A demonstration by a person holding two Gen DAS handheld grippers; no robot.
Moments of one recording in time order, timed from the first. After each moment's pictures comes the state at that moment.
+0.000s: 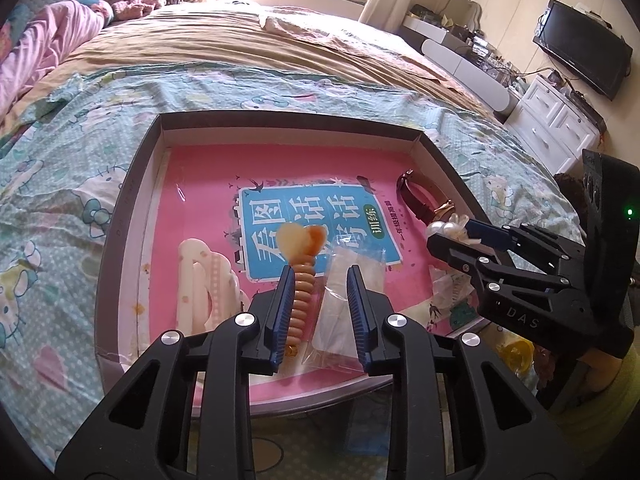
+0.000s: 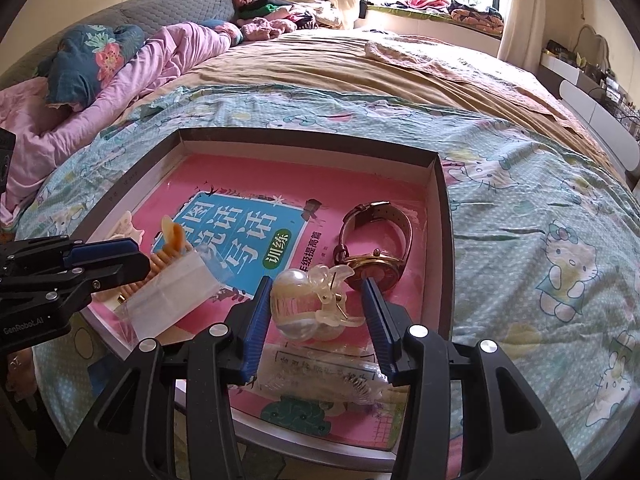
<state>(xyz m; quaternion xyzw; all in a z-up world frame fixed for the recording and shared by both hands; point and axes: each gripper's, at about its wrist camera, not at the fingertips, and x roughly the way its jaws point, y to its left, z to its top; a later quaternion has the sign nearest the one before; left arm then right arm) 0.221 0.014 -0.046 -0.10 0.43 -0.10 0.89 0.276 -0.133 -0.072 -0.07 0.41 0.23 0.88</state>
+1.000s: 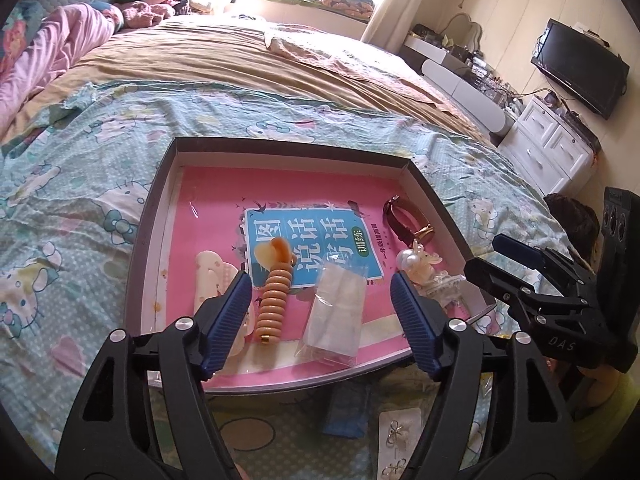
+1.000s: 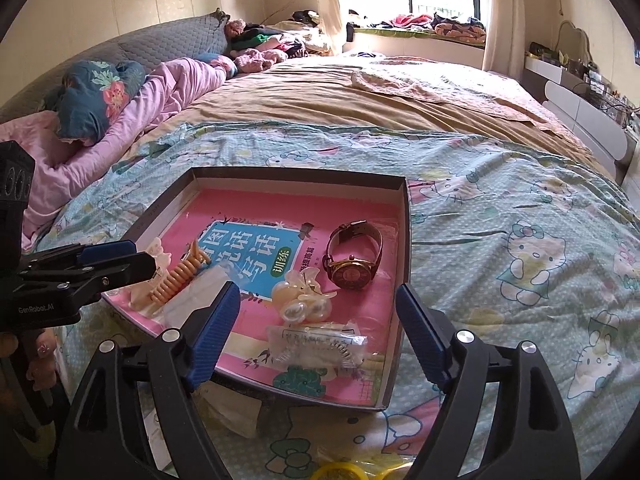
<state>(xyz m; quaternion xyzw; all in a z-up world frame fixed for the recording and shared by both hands) 0.205 0.020 -0.017 -0.12 0.40 -0.10 0.90 0.243 -0.164 -0.033 -0.03 0.37 0.22 0.90</state>
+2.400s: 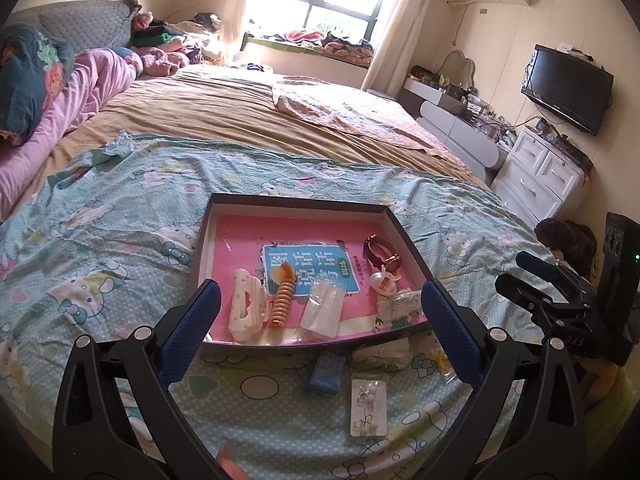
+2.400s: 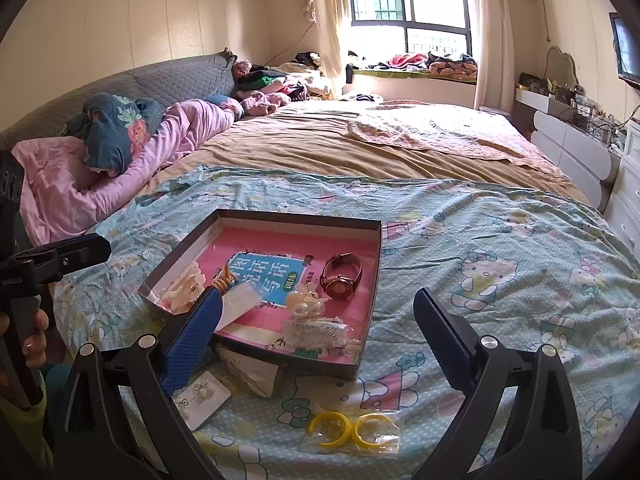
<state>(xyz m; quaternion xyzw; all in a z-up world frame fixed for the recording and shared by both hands) 0.131 0.023 0.050 -0.11 0.33 -0.07 0.94 0.176 -0.208 0.027 -0.02 0.30 0.23 0.93</state>
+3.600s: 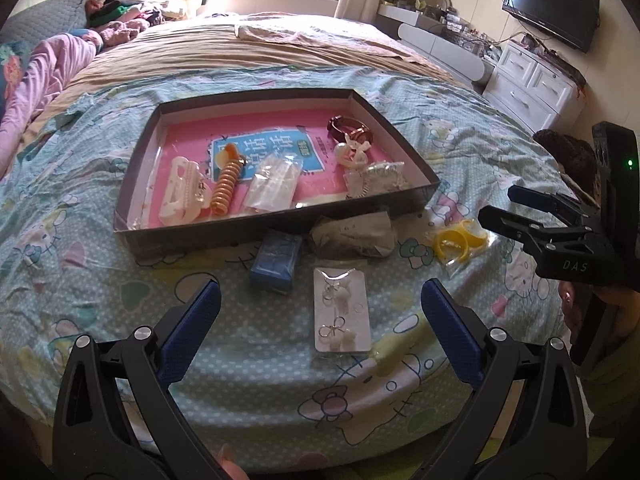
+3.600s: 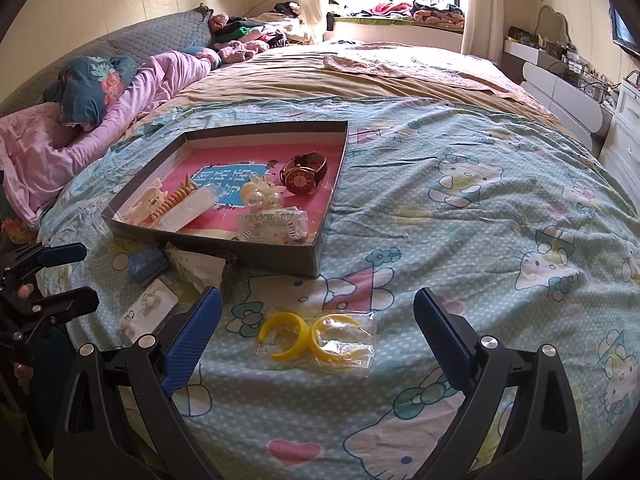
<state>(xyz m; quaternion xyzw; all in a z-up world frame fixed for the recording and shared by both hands) 0.106 -0.042 -0.028 -0.03 0.43 -0.11 0.89 0.163 -0.239 -0.046 -0.03 0.40 0.20 0.90</state>
